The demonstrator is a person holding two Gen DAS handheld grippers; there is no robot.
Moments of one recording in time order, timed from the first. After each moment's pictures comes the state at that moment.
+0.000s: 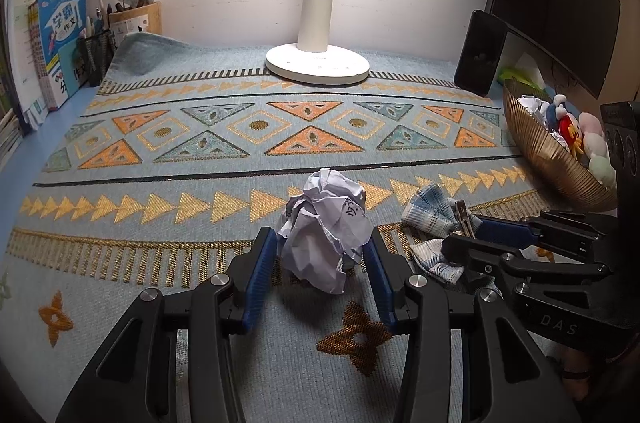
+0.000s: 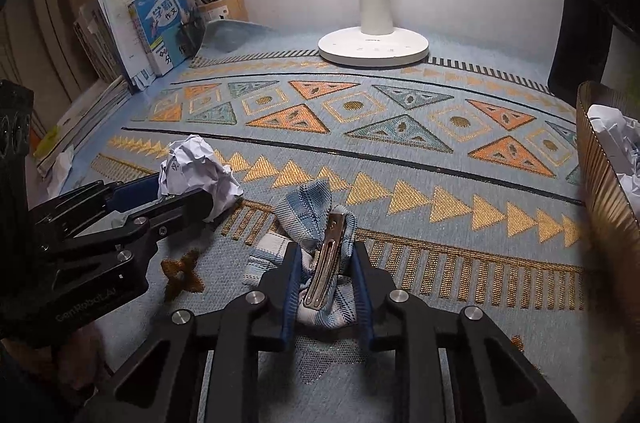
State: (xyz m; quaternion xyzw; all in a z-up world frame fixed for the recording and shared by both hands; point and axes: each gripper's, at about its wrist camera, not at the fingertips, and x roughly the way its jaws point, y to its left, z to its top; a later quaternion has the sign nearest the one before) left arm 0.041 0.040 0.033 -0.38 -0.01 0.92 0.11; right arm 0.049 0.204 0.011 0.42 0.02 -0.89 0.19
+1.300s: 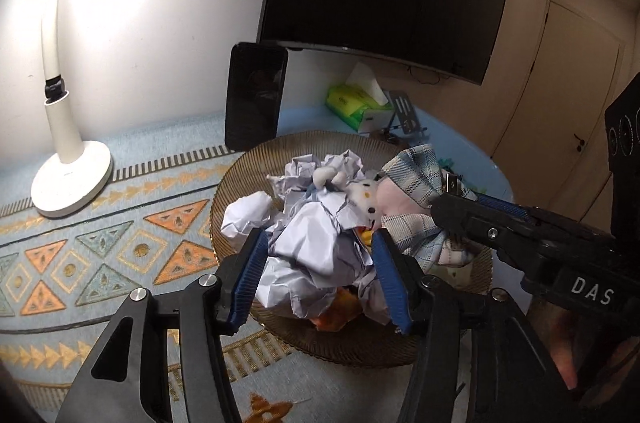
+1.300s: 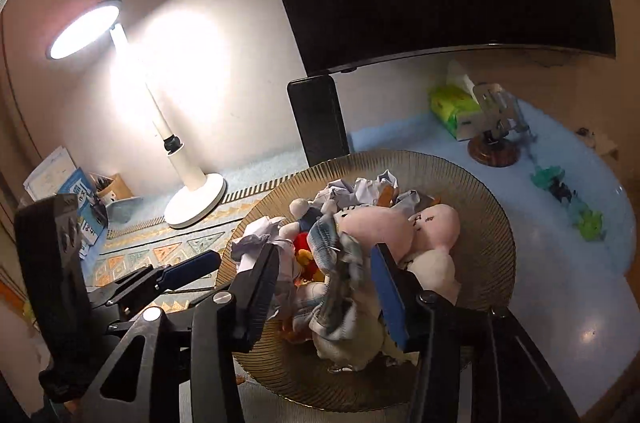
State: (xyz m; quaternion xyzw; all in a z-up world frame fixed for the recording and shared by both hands) left arm 0.010 0.284 0.108 -0.33 0.01 0.89 0.32; right arm 0.096 0.452 0.119 0.31 -0.15 -0.94 0.01
